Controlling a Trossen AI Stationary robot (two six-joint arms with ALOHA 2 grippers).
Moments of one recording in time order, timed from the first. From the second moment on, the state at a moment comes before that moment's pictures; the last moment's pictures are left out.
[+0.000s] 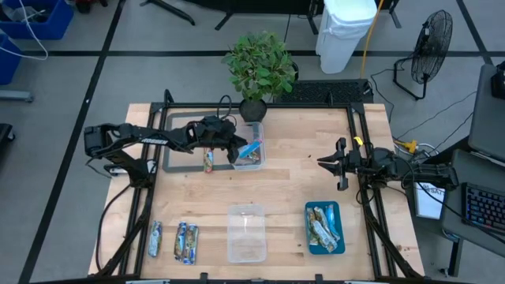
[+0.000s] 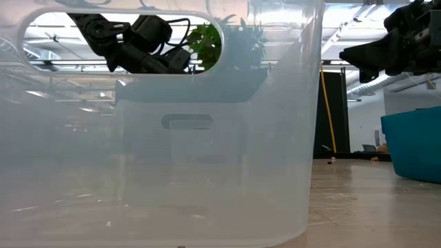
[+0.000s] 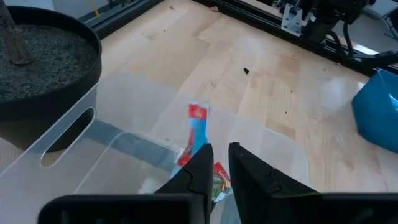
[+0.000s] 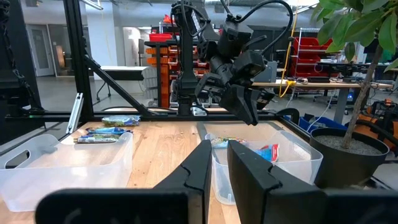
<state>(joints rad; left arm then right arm) 0.34 1.51 0.73 0.29 0.13 -0.22 -0.07 0.01 0.02 0.08 0.00 -0.01</state>
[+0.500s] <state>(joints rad) 0.35 1.30 0.73 0.10 0.13 -0.20 -0.07 0.01 0.01 0.08 0.00 -0.01</state>
